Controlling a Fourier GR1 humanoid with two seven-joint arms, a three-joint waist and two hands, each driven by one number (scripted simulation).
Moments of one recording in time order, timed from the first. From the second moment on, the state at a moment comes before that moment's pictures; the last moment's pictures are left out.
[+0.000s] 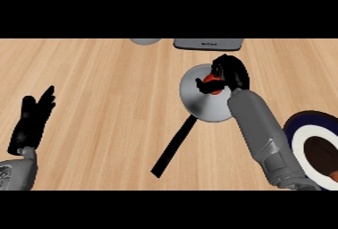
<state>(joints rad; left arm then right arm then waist) -0.17 0.31 0.17 -1.33 -0.14 0.02 0.26 -0.90 -0.04 -0.29 -0.51 0.89 -0.29 -0.09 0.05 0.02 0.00</state>
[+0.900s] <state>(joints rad) -0.21 0.29 0.14 -1.32 -0.16 0.01 0.25 -1.00 0.00 -0.47 -0.23 0.66 -0.40 -0.38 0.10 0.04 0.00</state>
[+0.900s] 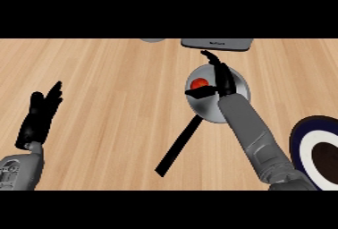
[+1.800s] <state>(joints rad) -0.15 0.30 0.18 -1.33 -0.16 0.03 0.25 -0.95 -0.23 -0.65 -0.27 0.44 -0.32 -0.50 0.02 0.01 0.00</state>
